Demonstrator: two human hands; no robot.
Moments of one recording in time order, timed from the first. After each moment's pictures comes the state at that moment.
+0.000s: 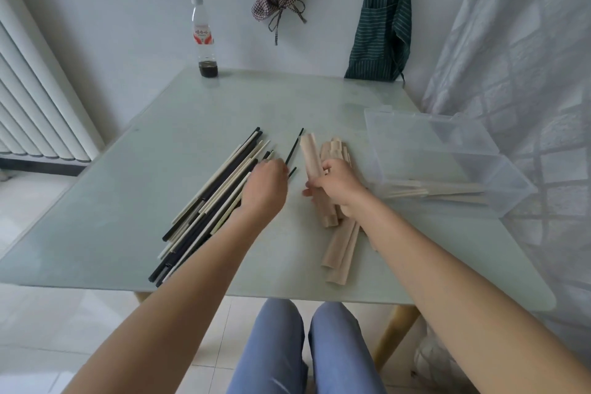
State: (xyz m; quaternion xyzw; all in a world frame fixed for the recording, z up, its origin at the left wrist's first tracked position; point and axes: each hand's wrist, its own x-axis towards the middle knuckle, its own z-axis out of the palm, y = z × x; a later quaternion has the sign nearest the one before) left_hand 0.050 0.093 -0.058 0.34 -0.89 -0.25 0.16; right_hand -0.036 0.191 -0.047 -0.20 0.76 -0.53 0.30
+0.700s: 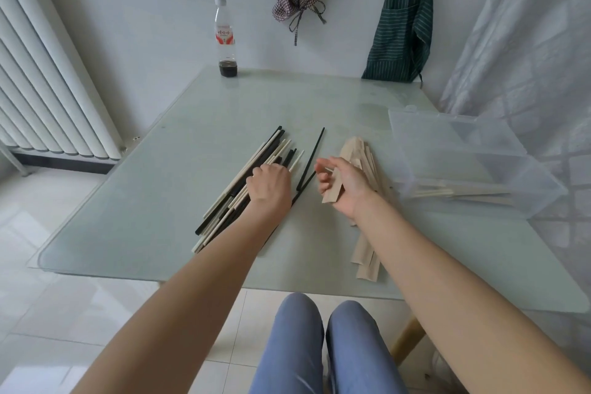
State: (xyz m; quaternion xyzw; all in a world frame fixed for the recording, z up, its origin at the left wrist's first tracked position) left_hand 0.072 0.070 -0.068 0.41 -0.91 -0.07 0.04; right_hand -0.012 0.159 -0.055 0.00 0.50 -0.76 0.43
